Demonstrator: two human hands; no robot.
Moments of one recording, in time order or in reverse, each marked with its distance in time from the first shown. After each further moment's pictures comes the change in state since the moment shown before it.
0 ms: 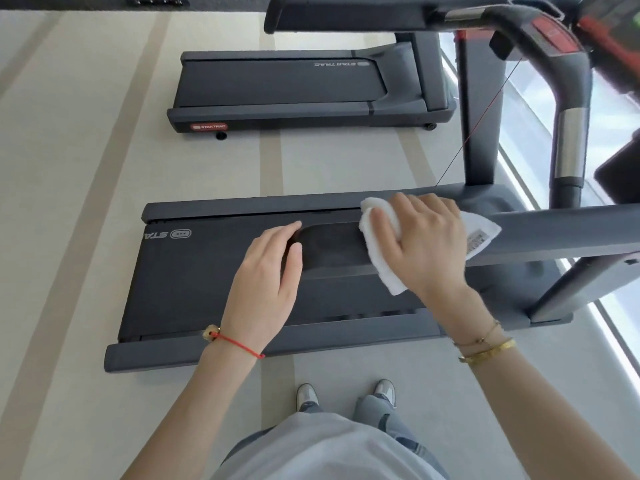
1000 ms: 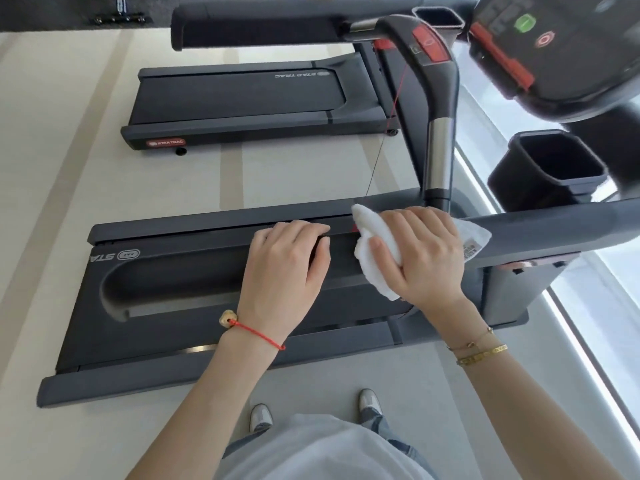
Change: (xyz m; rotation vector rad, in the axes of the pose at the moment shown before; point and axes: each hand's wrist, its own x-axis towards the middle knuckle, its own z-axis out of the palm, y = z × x) left_hand 0.052 0.165 0.153 0.294 0.004 0.218; right_hand -0.031 0.217 -0.030 0.025 0.153 -0.190
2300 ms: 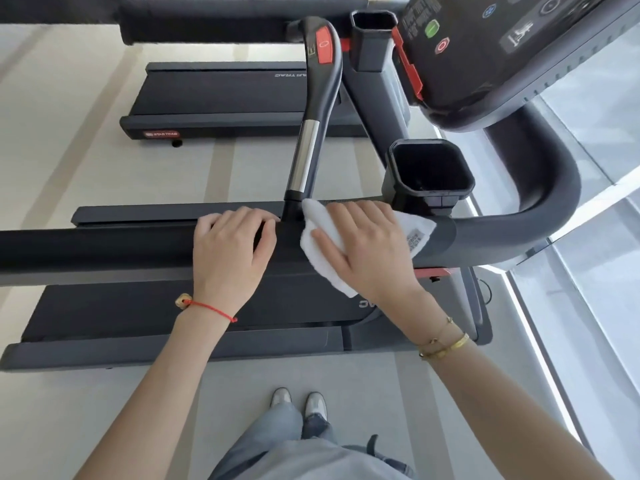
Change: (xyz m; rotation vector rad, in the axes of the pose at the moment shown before) left_hand 0.041 0.136 0.106 0.265 0.124 -0.130; right_hand -0.031 0.157 -0.056 0.097 -0.180 -0.049
